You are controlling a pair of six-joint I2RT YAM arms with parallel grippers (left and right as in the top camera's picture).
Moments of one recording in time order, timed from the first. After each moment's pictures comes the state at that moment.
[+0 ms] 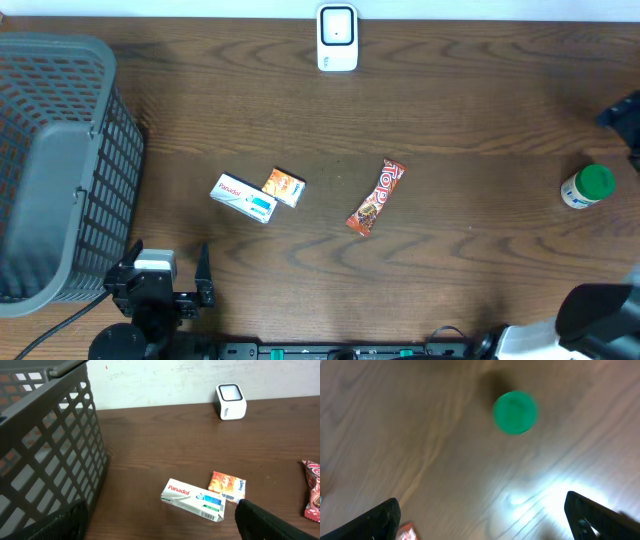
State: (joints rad) left arm -0.16 0.01 0.59 -0.87 -0.11 0.01; right arm -0.48 1.67 1.85 -1.39 -0.01 0.51
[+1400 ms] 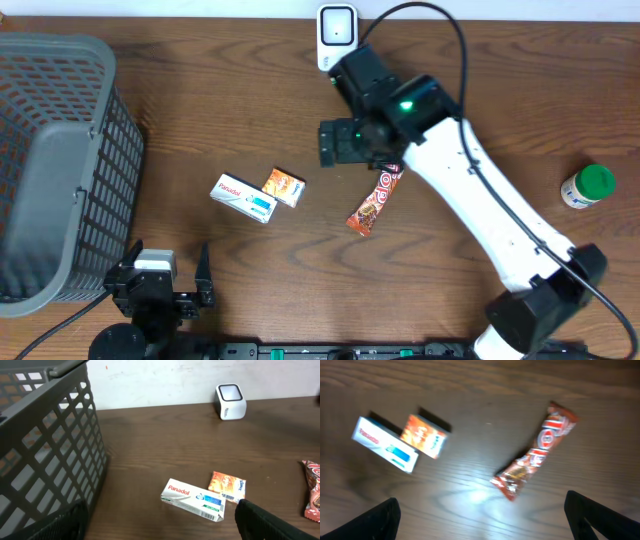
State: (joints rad) left arm -0.16 0.01 0.59 -0.87 -0.11 0.01; right arm 0.63 1.82 1.85 -1.28 -0.01 0.59
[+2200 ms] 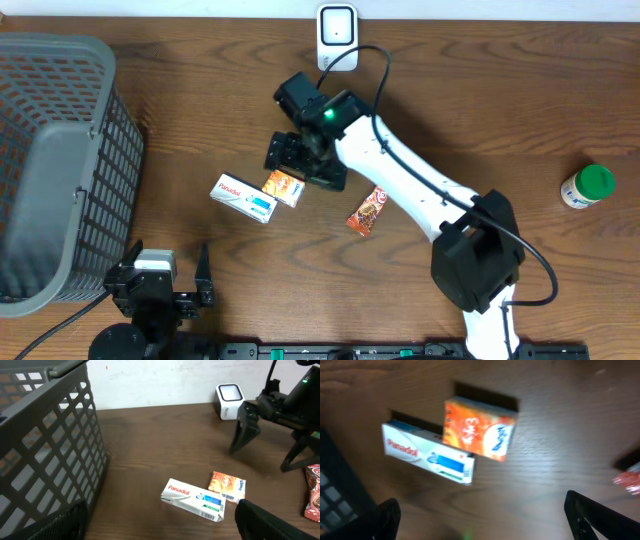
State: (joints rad) left arm -0.16 0.01 0.59 -0.87 -0.11 0.01; right arm 0.73 2.09 1.85 -1.07 -0.24 1.02
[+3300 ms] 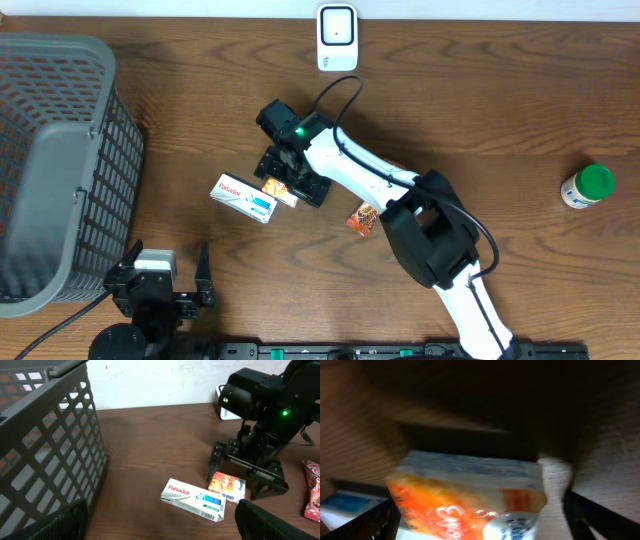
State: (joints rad) left arm -0.16 0.01 0.59 -0.87 -0.11 0.01; right arm 0.76 2.32 1.85 -0.91 -0.21 1.22
